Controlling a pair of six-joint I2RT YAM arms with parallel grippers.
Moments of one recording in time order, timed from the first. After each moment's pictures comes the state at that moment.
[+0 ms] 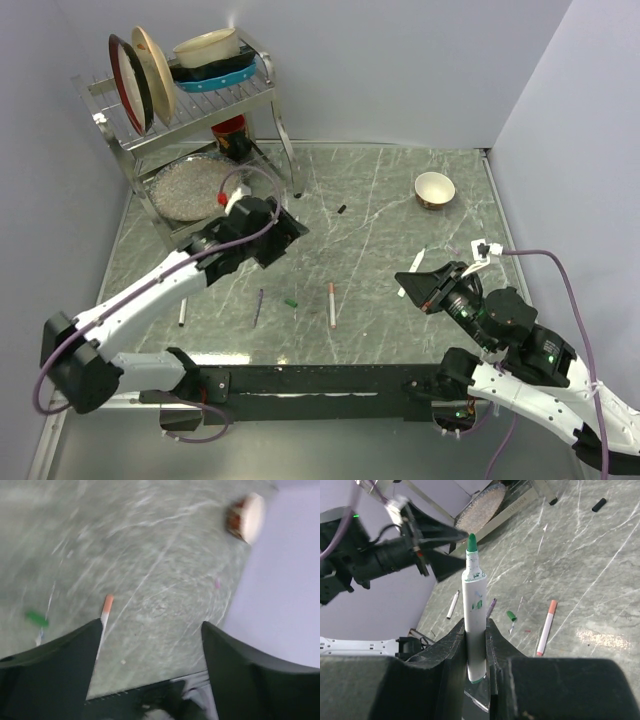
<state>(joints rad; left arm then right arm) -0.71 1.21 1.05 -0.46 -0.15 -1.22 0.98 0.32 0.75 -0.58 0.38 0.81</state>
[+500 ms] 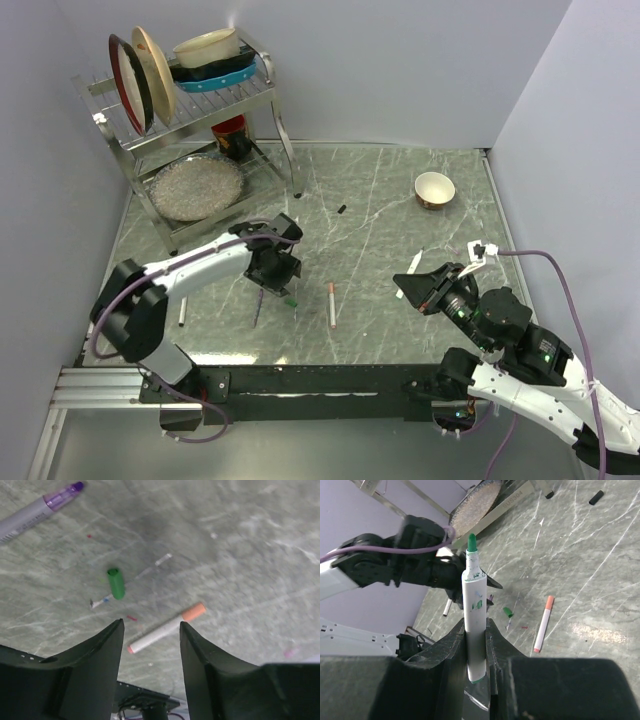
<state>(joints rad) -0.73 1.55 1.10 -0.84 -0.09 -1.76 0.98 0.32 0.73 -0.58 0.38 0.82</state>
